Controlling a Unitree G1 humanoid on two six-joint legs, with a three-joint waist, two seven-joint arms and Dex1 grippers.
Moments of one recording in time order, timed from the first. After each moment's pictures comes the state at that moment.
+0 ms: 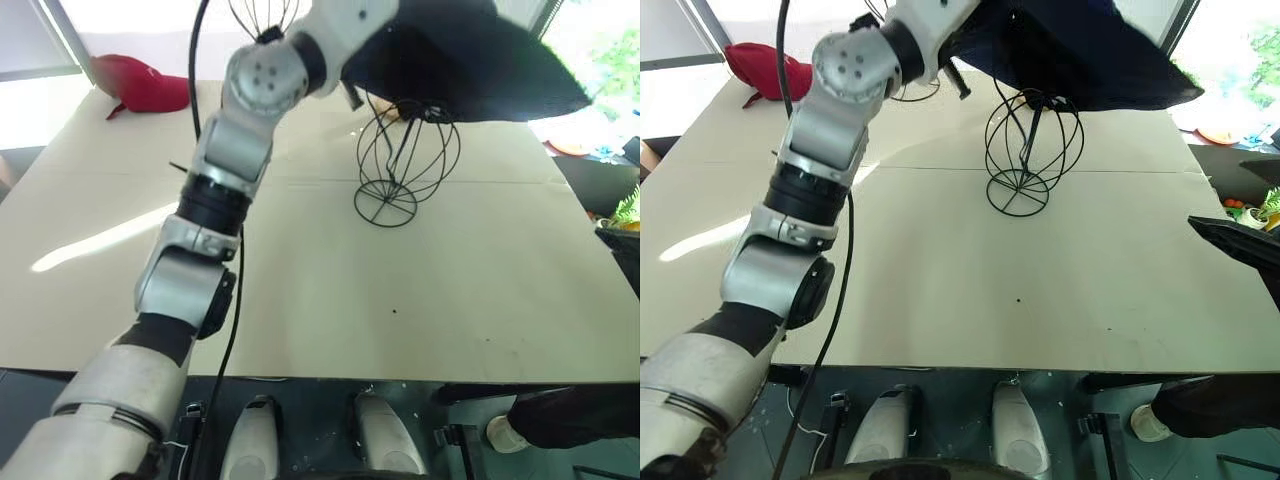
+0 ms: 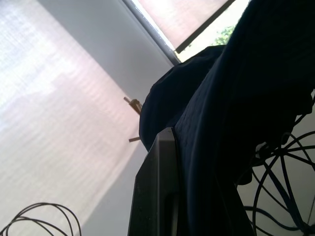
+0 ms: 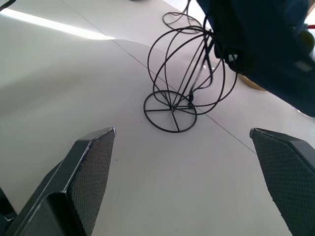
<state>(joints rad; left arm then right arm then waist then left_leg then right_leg) -1.24 0.27 -0.19 0.38 0.15 0.04 -0.54 0.11 -1.16 -1.17 -0.48 0.82 0.98 1.11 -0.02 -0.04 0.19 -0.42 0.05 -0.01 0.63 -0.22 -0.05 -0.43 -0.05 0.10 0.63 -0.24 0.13</state>
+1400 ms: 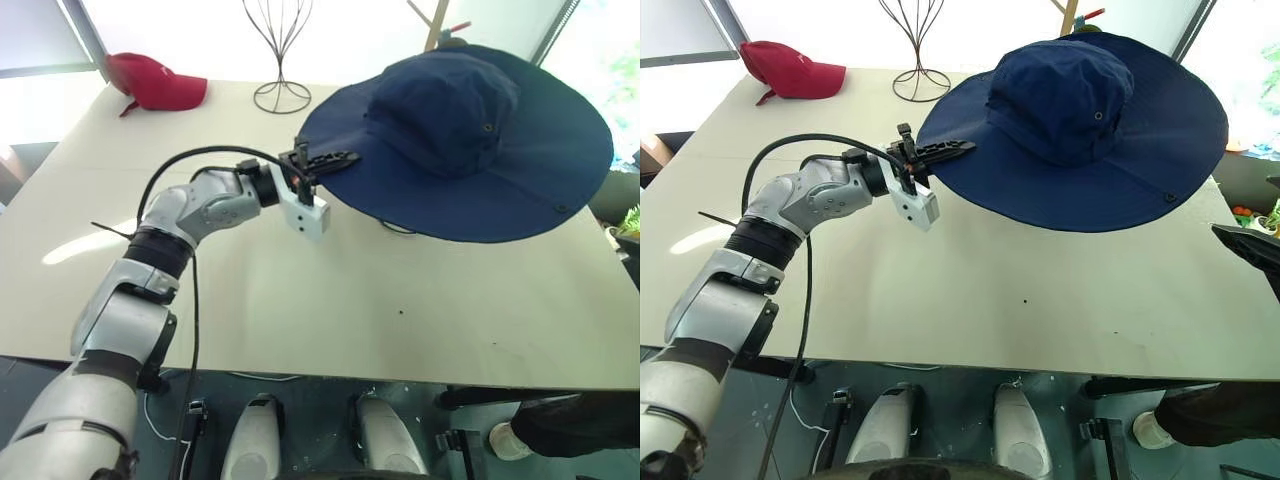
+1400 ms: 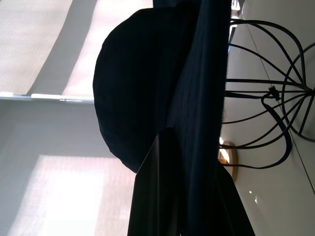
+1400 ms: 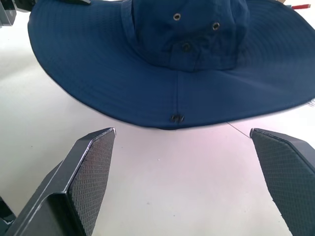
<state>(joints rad) -1.06 0.51 -0.38 0.67 0.72 -0.98 -0.09 0.18 -1.12 -1.22 -0.46 0.77 0.98 1.12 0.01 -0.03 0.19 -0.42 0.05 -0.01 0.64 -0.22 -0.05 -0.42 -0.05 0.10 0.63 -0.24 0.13</state>
